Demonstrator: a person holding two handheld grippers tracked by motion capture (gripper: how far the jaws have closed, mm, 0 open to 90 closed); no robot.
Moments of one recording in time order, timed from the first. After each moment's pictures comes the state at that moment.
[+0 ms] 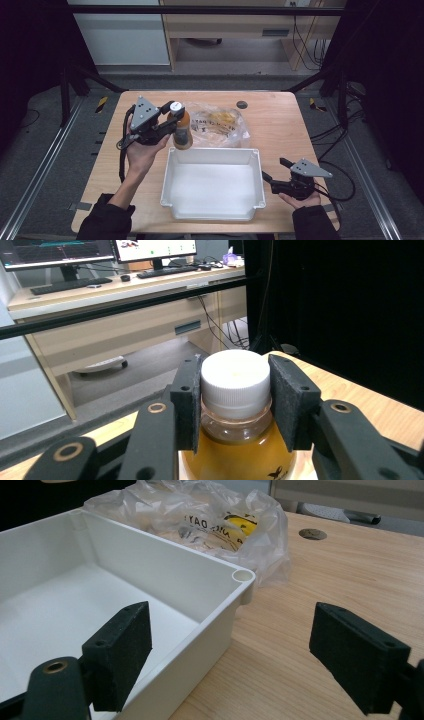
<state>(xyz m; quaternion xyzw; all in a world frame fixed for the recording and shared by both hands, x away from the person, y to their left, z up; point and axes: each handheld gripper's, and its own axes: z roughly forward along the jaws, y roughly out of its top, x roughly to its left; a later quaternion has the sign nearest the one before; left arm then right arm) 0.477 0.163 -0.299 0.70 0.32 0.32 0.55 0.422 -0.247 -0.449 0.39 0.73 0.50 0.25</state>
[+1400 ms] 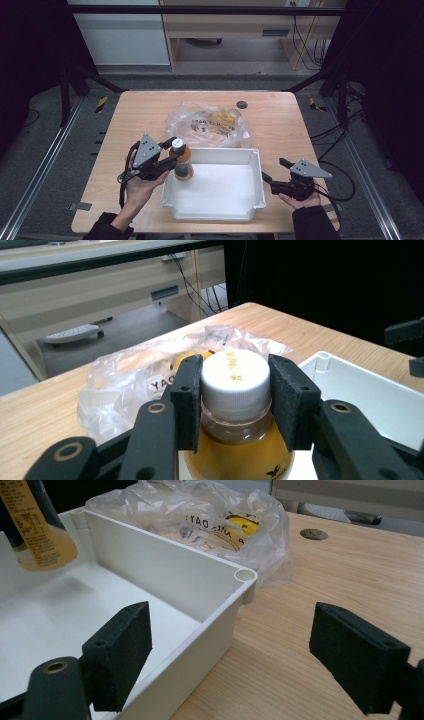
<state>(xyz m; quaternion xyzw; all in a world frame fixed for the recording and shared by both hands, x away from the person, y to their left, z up) 0.434 0.171 -0.367 0.74 0.32 0.28 0.53 0.421 -0.246 -0.449 0.39 0.73 0.50 0.25</state>
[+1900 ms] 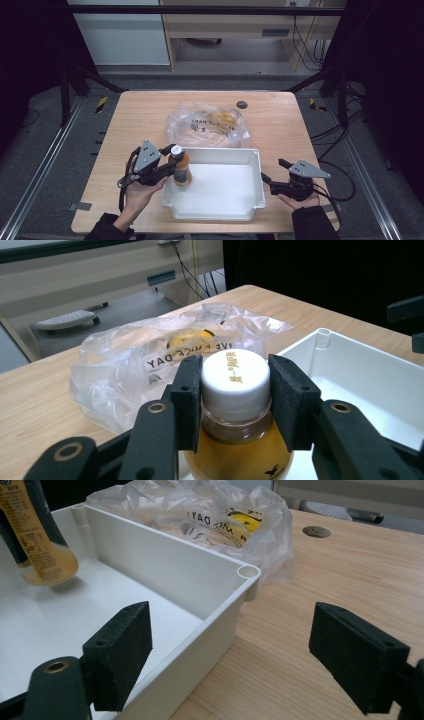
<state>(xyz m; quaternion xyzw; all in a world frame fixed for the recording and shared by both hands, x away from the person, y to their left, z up) 0.432 0.174 -0.384 0.75 0.32 0.26 0.51 0.421 -0.245 -0.450 0.39 0.74 0.50 0.24</state>
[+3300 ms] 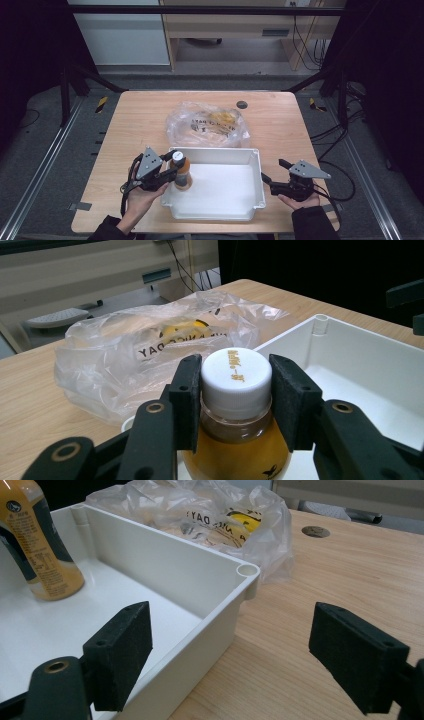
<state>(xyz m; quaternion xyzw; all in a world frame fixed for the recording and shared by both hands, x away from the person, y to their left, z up) 0.428 0.175 -0.407 0.75 0.32 0.26 0.52 0.419 -0.245 -0.450 0.39 0.74 0.49 0.24</state>
